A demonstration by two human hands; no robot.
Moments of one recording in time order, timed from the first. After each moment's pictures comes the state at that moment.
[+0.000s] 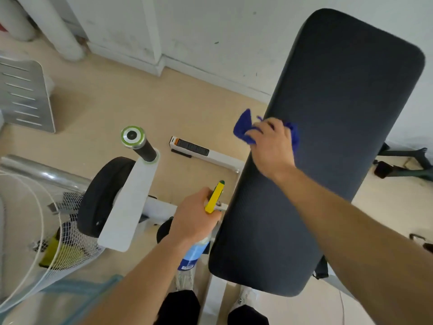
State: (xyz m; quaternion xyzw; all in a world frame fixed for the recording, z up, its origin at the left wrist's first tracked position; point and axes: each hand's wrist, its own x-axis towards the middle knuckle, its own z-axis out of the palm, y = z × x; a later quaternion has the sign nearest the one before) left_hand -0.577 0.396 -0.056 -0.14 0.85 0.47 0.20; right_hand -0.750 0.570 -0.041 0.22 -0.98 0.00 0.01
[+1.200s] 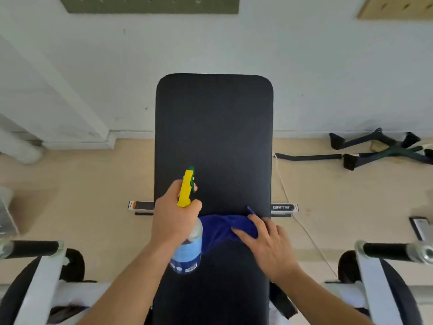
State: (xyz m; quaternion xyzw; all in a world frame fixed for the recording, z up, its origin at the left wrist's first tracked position) left_hand -0.707 0.592 0.042 -0.16 0.86 0.47 0.08; right_hand -0.639 0.819 -0.072 0.16 -0.98 0.02 -0.08
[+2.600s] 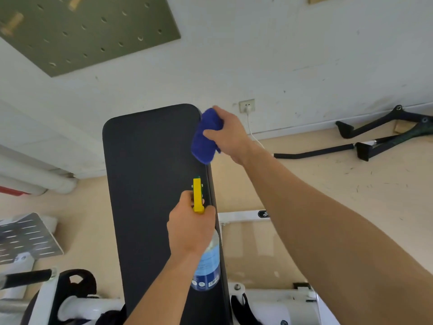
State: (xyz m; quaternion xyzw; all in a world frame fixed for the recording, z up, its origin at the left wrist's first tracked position) left_hand -0.731 0.826 0.071 -0.21 0.90 0.37 0.04; right_hand -0.899 0.949 0.058 -0.01 -0.71 0.70 -0.07
